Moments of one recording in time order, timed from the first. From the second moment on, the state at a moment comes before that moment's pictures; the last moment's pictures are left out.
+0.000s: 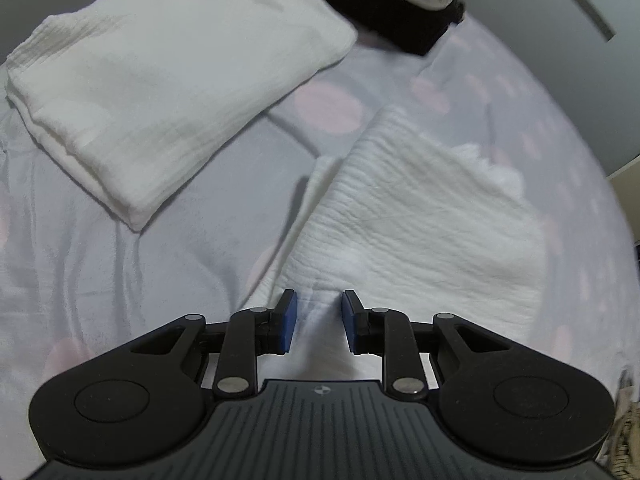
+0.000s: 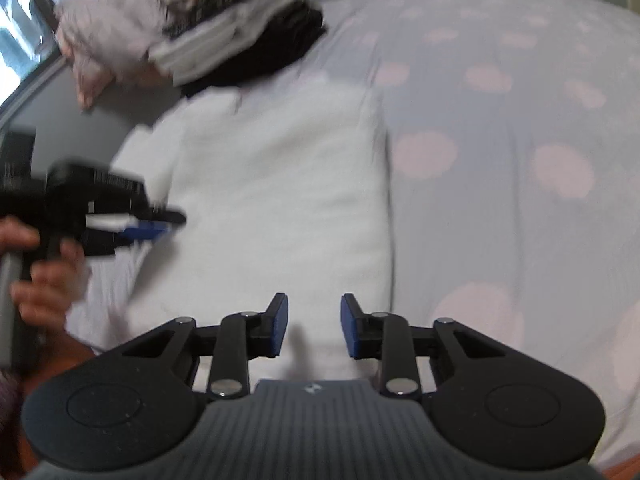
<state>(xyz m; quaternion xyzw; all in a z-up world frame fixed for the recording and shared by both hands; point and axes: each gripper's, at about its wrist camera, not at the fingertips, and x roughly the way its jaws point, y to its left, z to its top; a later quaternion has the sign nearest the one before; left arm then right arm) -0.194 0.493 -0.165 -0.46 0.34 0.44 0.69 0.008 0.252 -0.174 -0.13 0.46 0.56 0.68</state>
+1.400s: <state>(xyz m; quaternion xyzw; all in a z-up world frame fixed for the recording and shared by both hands) -0.154 0.550 -0.194 -0.39 0.34 0.41 0.75 0.134 0.376 -0.225 0.01 0.47 0.59 0.65</state>
